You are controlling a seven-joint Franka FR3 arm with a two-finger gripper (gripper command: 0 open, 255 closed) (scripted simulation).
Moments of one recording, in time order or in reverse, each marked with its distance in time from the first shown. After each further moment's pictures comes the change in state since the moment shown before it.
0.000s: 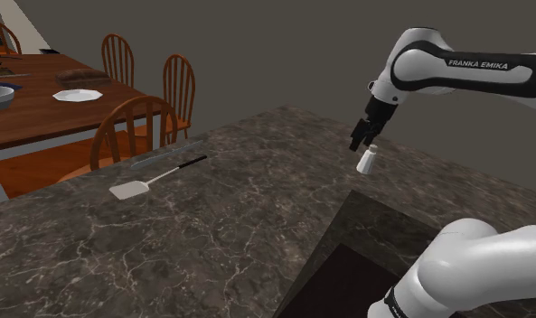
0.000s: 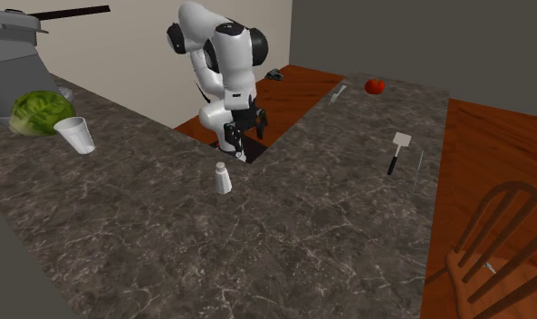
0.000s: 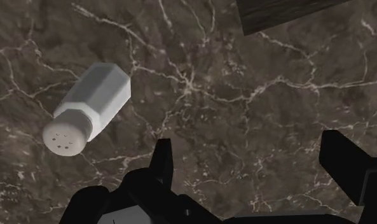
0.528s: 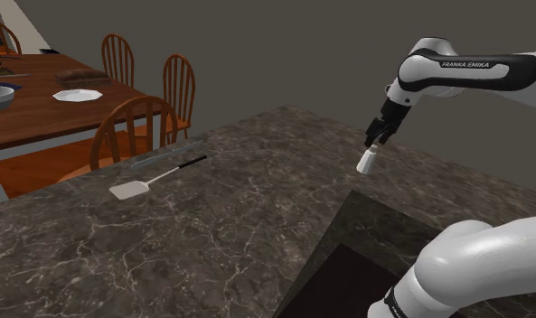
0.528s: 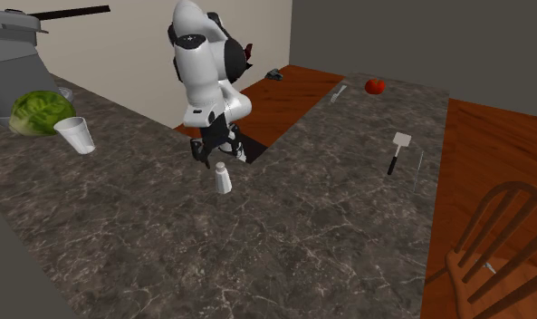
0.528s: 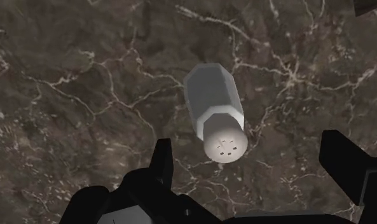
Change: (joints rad) arm -0.072 0.120 -0.157 0.081 -0.053 0.060 -0.090
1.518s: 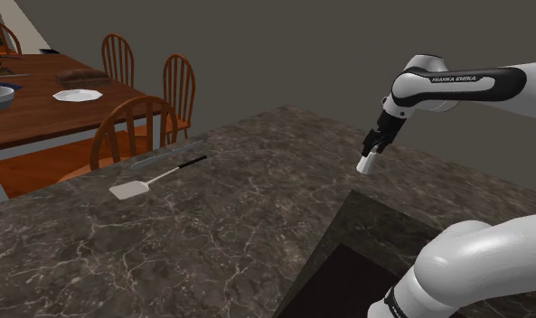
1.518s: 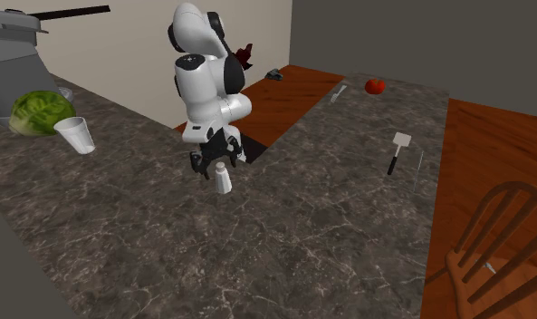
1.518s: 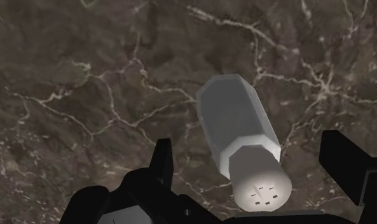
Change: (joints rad) arm -0.011 0.024 -0.033 -0.085 -0.013 0.111 -0.010
